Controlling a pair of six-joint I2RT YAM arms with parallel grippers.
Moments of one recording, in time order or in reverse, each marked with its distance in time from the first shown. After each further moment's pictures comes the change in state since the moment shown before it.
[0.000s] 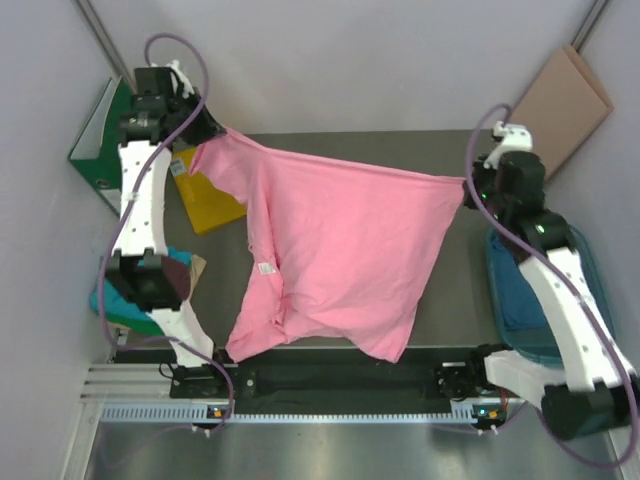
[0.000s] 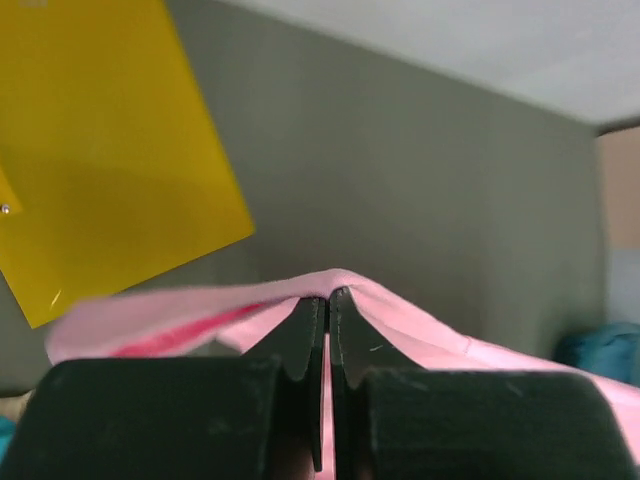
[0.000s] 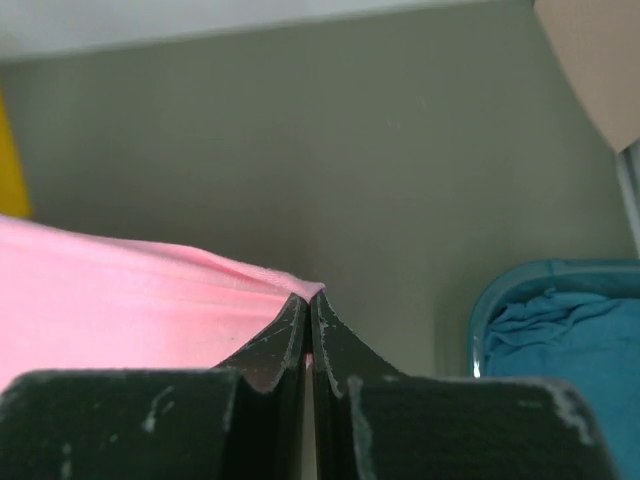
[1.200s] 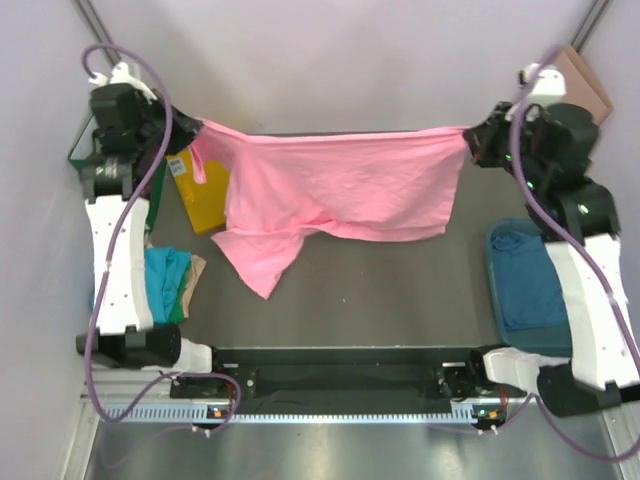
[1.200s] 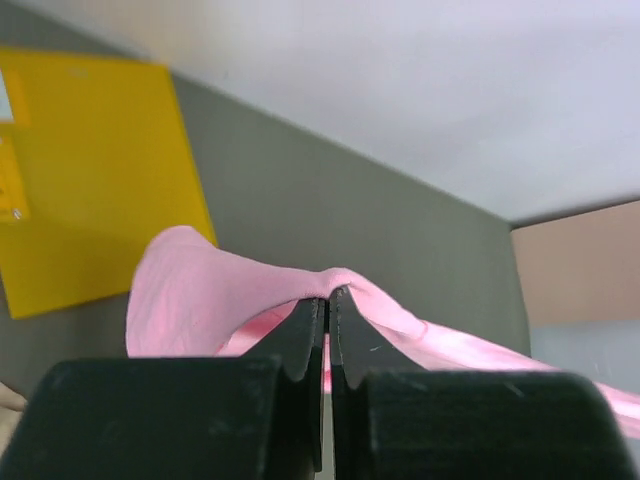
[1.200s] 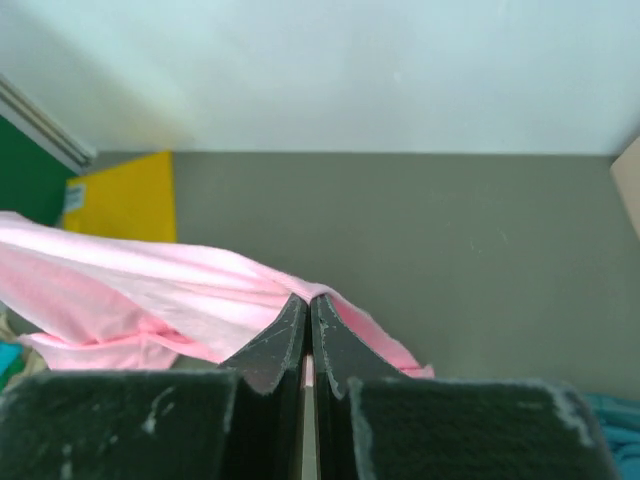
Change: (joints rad) left arm 0.016 -0.262 -0.245 0.161 -0.089 -0.168; right arm 0.003 0.269 0.467 -0.064 -0.196 -0.001
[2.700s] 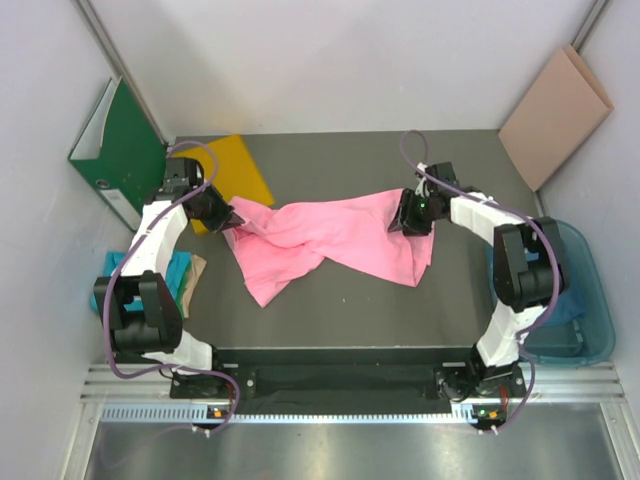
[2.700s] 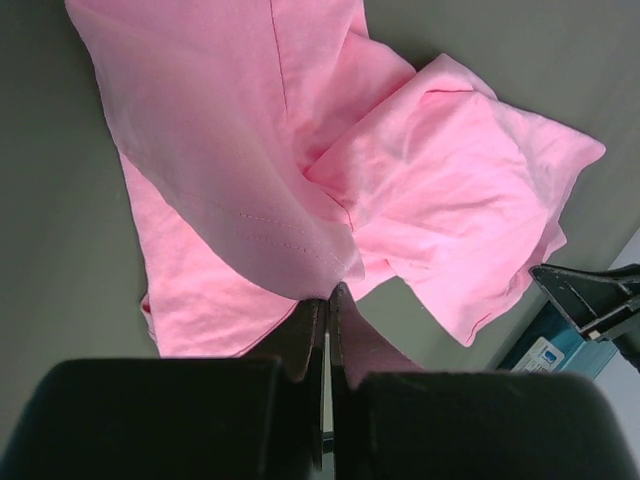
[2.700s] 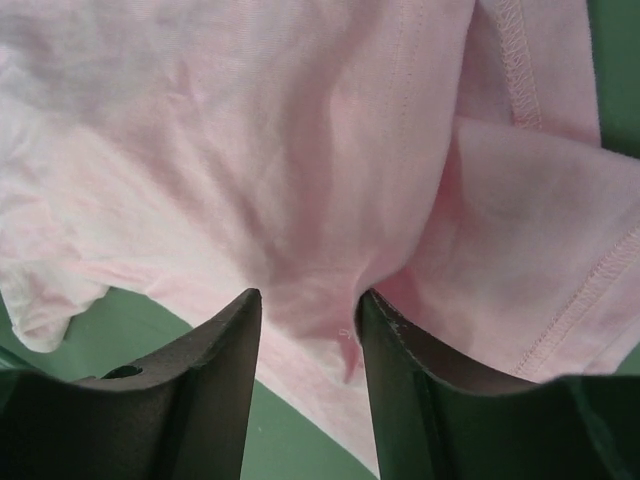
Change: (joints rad) left arm 0.000 0.070 -0.657 0.065 0.132 -0.095; right arm 0.006 0.581 -0.512 0.280 -0.320 0.229
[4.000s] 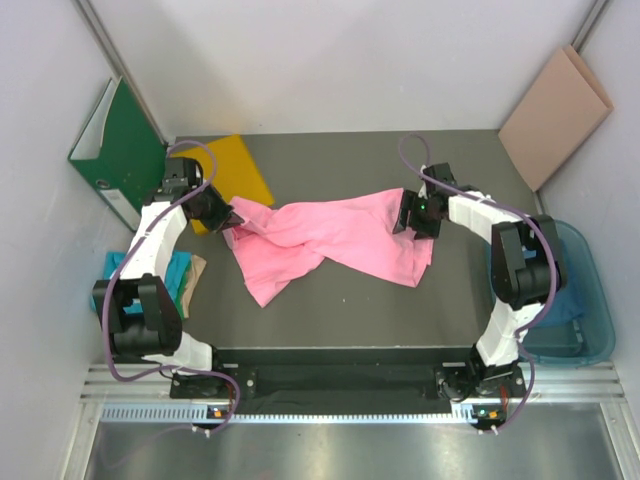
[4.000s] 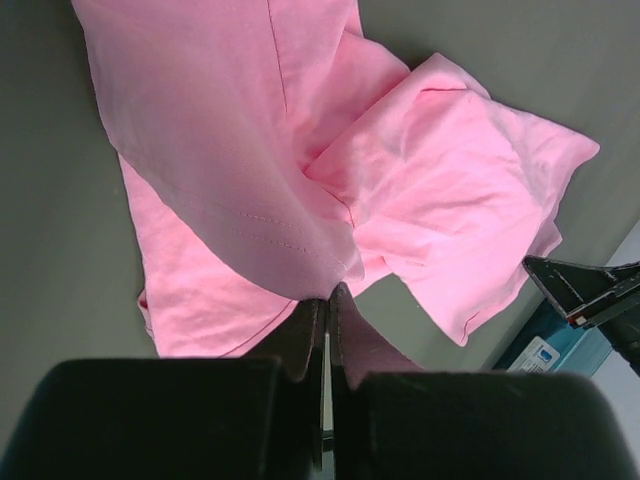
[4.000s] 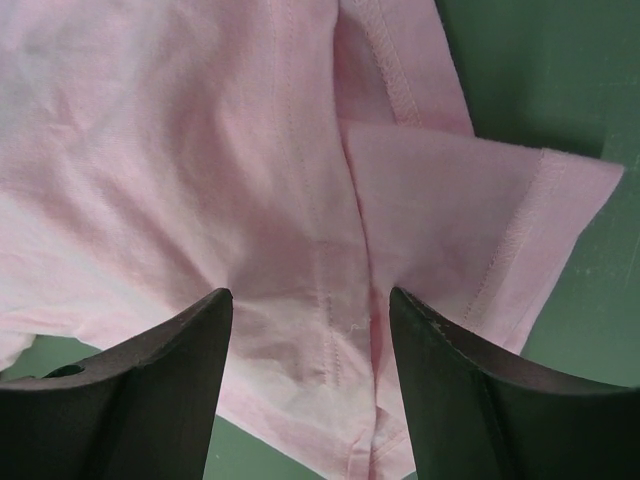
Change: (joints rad) left arm 0.000 -0.016 0.000 -0.006 0.000 -0.007; right arm 0.005 0.031 0.027 -0.053 0.172 -0.011
